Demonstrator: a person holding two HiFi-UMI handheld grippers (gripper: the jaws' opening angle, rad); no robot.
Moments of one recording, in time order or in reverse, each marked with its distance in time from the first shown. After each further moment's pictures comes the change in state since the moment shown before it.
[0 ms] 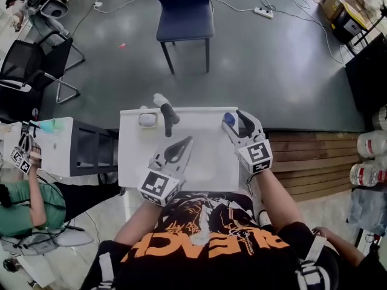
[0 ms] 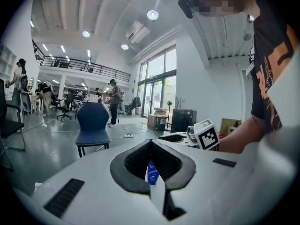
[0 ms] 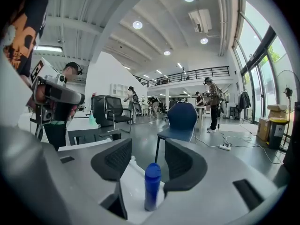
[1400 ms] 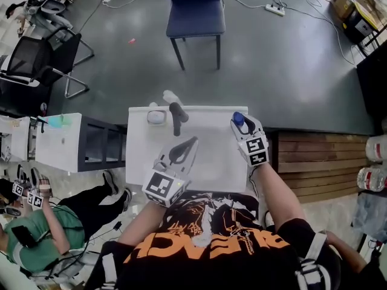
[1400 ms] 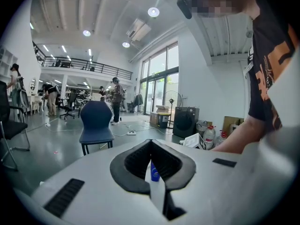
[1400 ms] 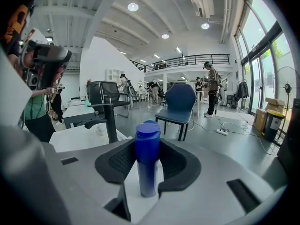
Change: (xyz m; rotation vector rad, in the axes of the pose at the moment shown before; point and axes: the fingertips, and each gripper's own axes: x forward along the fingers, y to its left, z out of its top) left arm 0.001 0.015 -0.005 0.000 0.027 0.025; right arm 0.046 -0.009 -0.096 0.025 0.199 -0.028
